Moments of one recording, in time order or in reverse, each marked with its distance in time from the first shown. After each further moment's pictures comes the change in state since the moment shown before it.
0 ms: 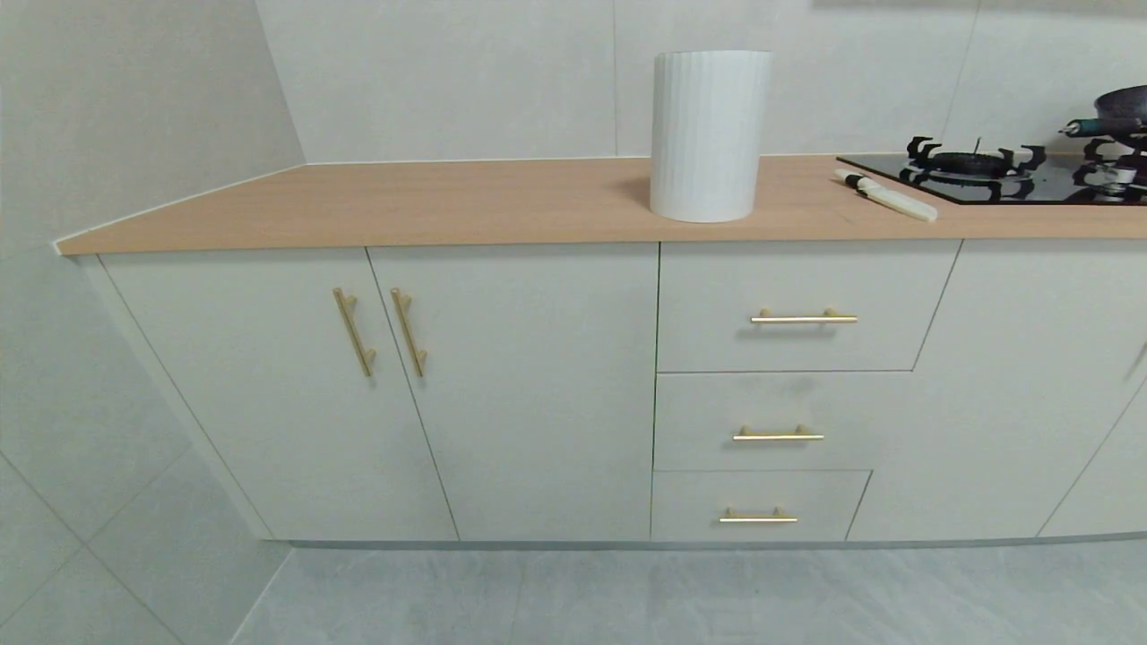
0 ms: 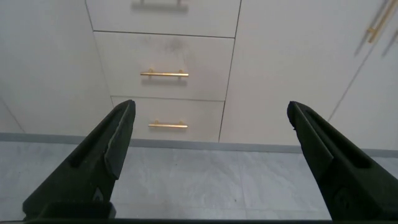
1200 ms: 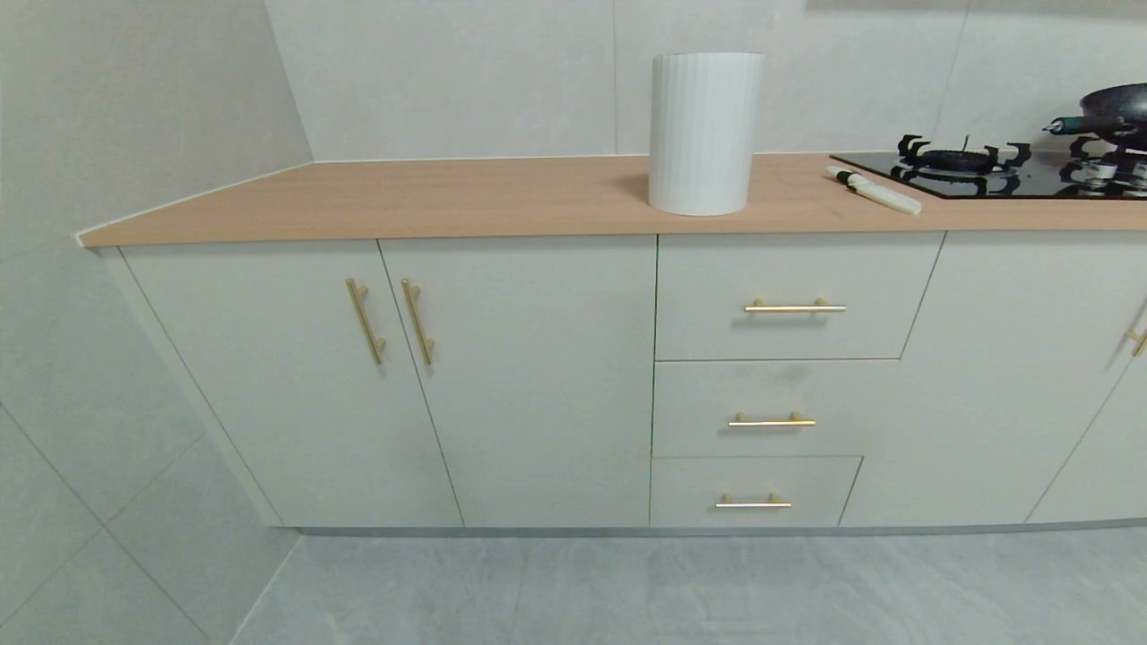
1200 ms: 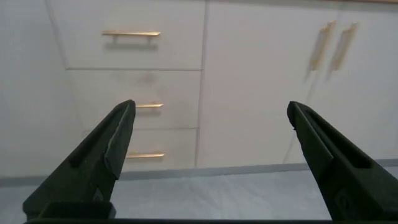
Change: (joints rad) left arm 0.000 0.000 0.000 0.000 0.000 -0.001; right arm -0.001 0.001 -0.006 -0.063 -0.066 -0.025
